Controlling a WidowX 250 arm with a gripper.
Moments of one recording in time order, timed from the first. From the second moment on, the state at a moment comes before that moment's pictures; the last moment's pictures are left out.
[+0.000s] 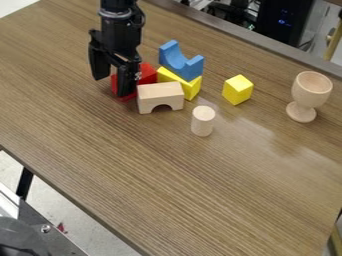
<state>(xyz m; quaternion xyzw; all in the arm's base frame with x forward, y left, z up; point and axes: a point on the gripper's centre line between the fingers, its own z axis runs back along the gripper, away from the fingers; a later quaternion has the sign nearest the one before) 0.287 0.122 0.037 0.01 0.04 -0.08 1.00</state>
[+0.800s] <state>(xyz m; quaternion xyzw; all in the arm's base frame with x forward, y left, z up) 0.292 0.124 0.026 0.01 0.04 -0.08 1.00</state>
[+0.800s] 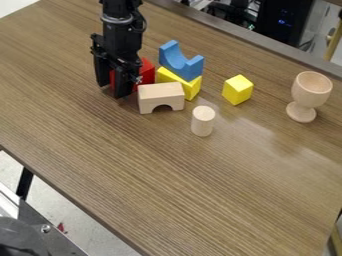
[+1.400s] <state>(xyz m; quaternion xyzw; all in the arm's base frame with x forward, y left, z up) 0.268 0.120 0.053 -0.02 0.08 -0.08 0.99</state>
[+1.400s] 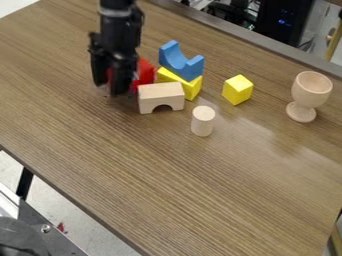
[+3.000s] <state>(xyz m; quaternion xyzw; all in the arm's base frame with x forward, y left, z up) 0.354 -0.005 0.150 -0.08 0.00 0.29 0.95</state>
